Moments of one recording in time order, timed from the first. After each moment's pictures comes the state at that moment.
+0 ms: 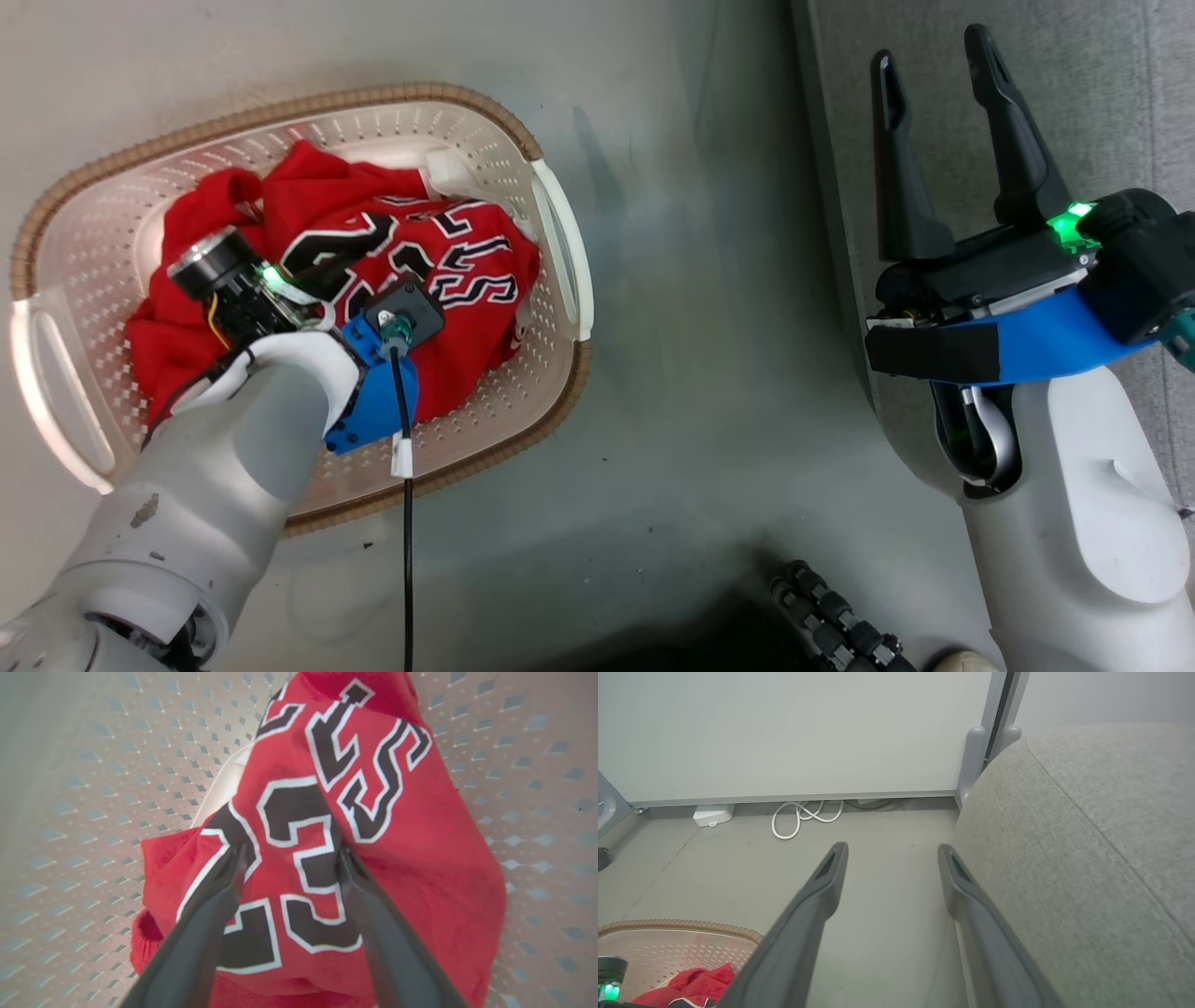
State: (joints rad) left arm -1.00 0.19 -0.99 1.28 -0.05 -0.12 -0.23; right arm -0.57 -0.05 0.10 0.10 0.18 0.13 -0.26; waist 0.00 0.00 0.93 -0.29
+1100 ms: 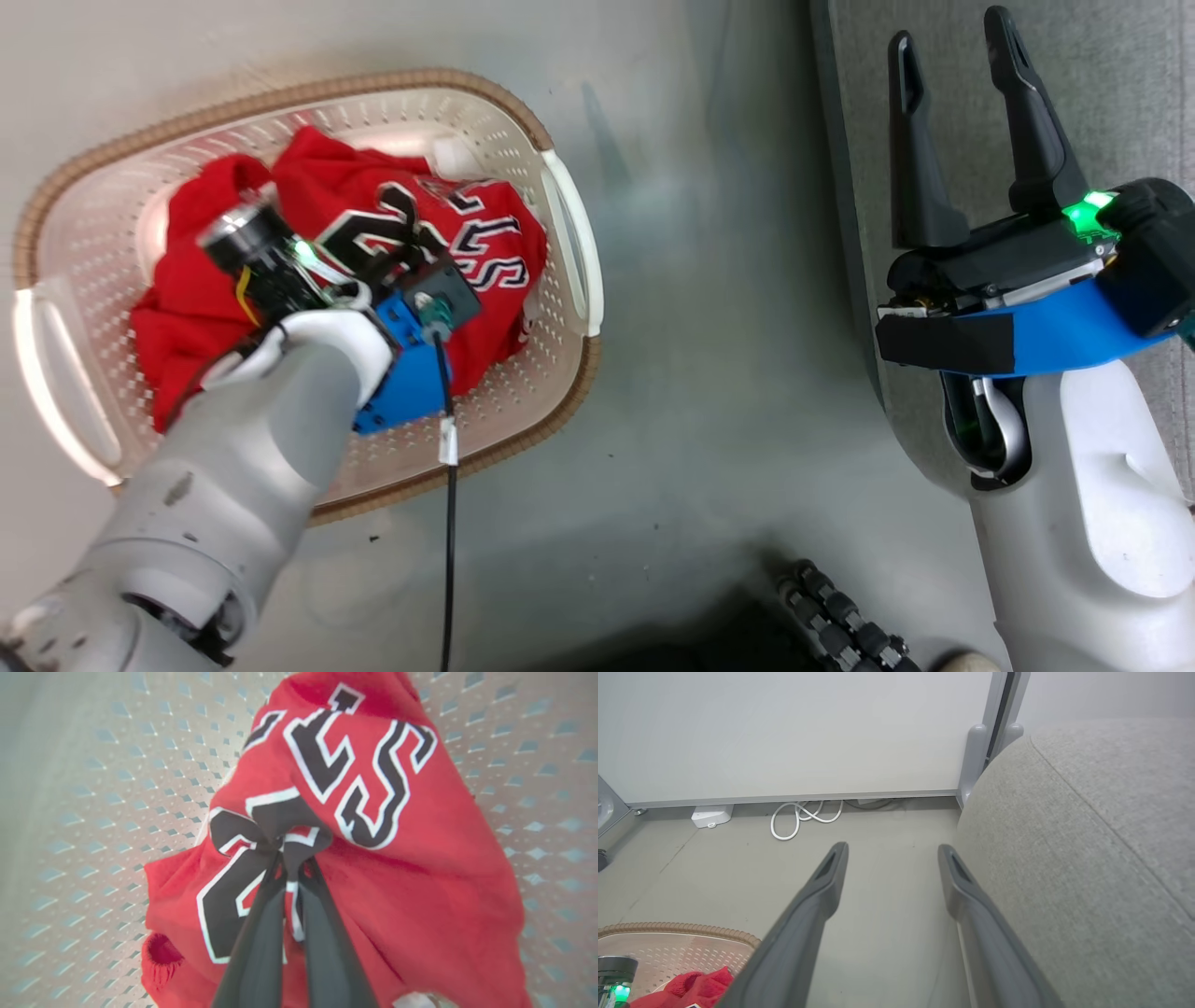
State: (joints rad) left arm -1.05 0.15 -1.07 1.29 -0.07 -0.09 -0.19; right arm -0.58 -0.05 0.09 0.09 0.18 0.13 -0.26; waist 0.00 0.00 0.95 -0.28
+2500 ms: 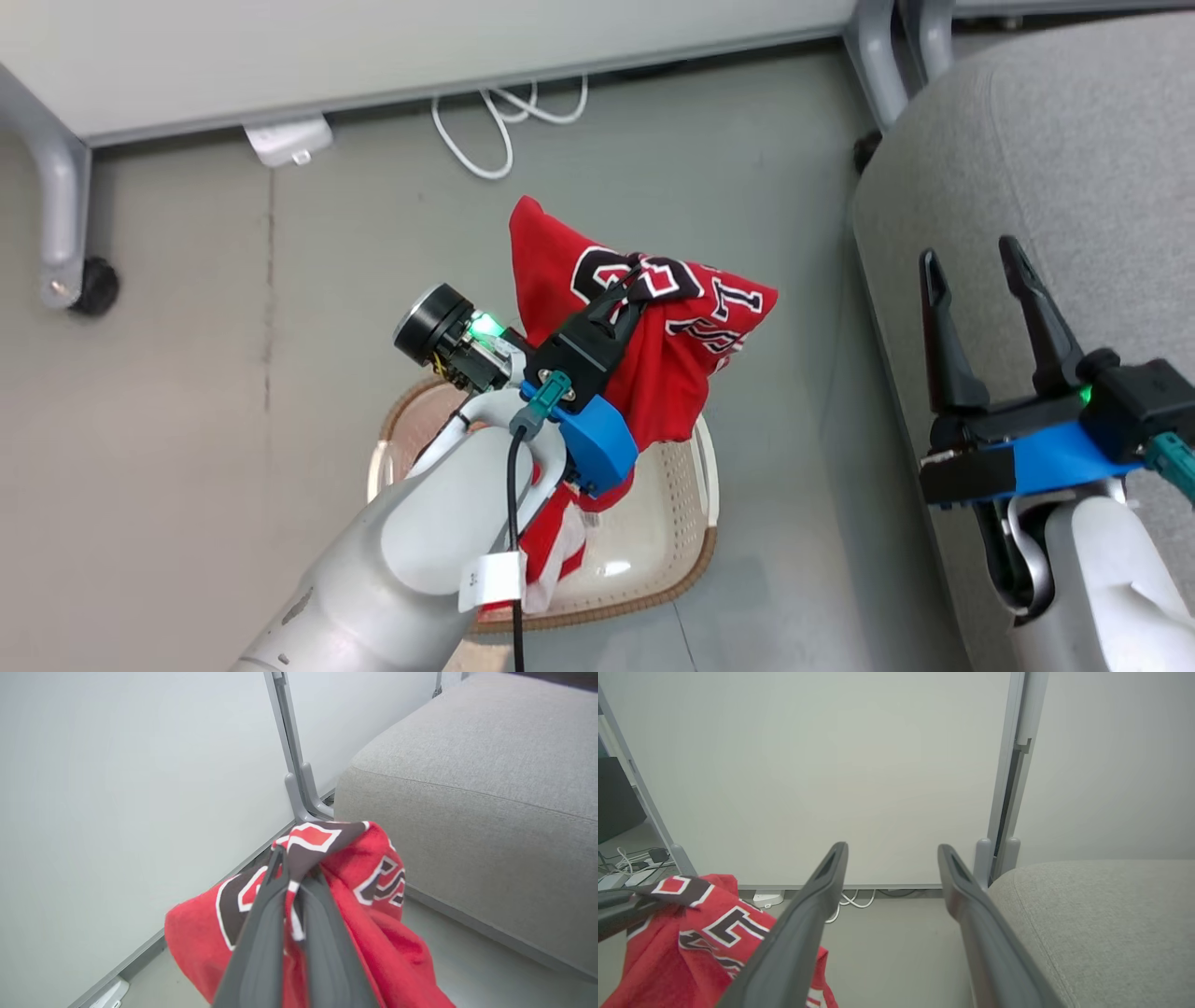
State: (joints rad) left arm -0.74 0.06 -0.80 0.71 -0.23 -0.04 -0.26; right arm -0.33 -0.10 0.01 0.19 0.14 0.13 -0.26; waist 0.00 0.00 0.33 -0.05
